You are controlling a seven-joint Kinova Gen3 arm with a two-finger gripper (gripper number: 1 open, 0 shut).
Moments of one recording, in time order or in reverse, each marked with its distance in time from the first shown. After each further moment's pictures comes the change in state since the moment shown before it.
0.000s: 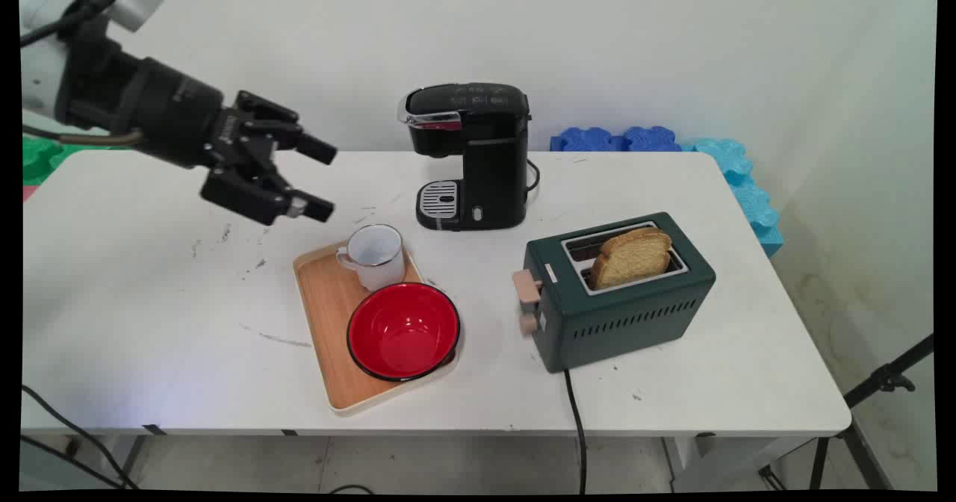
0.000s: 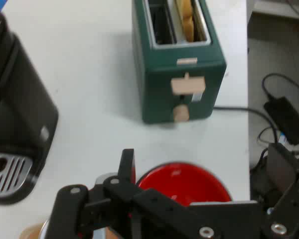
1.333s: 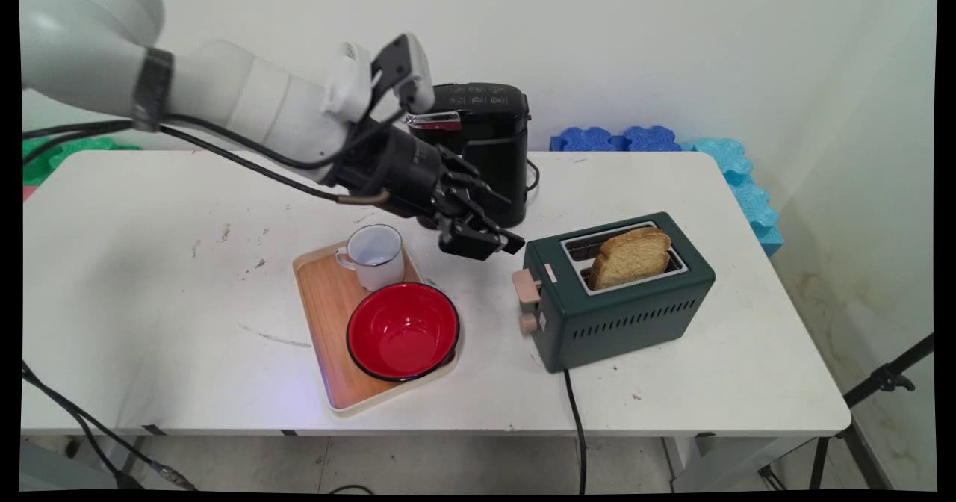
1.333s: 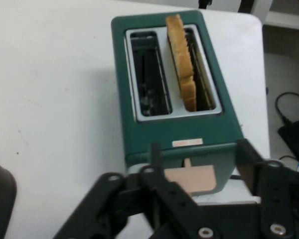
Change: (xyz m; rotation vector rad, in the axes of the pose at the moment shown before) arm 0.058 0.025 0.174 0.011 -0.009 0.015
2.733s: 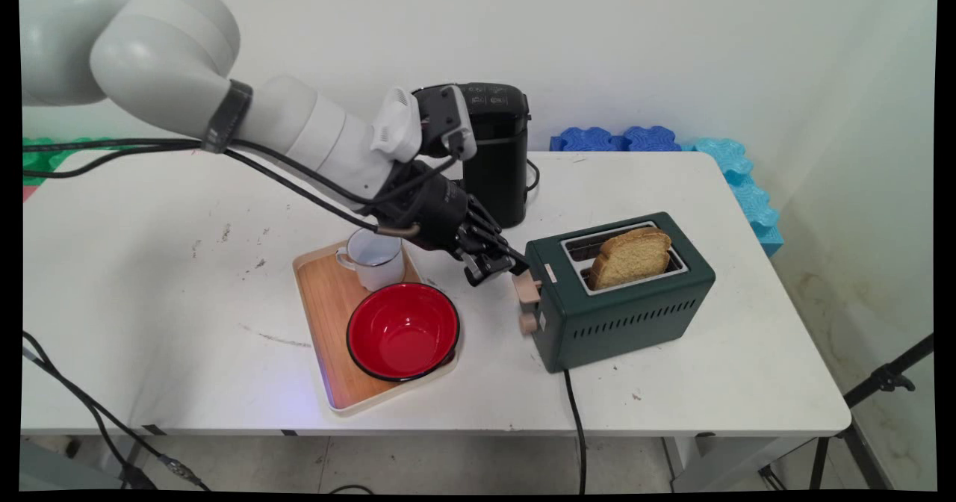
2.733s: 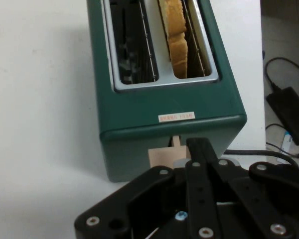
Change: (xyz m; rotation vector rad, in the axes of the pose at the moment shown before) arm -0.005 0.000 0.045 -0.048 -0.112 -0.012
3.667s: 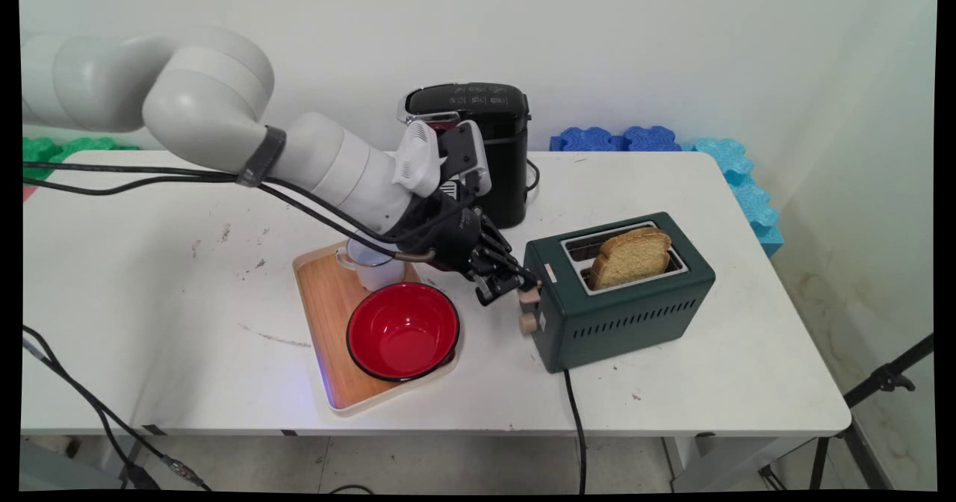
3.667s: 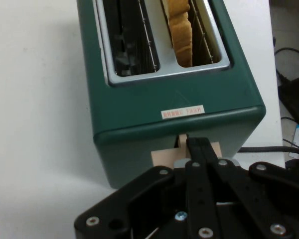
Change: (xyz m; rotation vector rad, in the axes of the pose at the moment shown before) arm -0.015 -0.001 0.034 0.001 -0.002 0.047
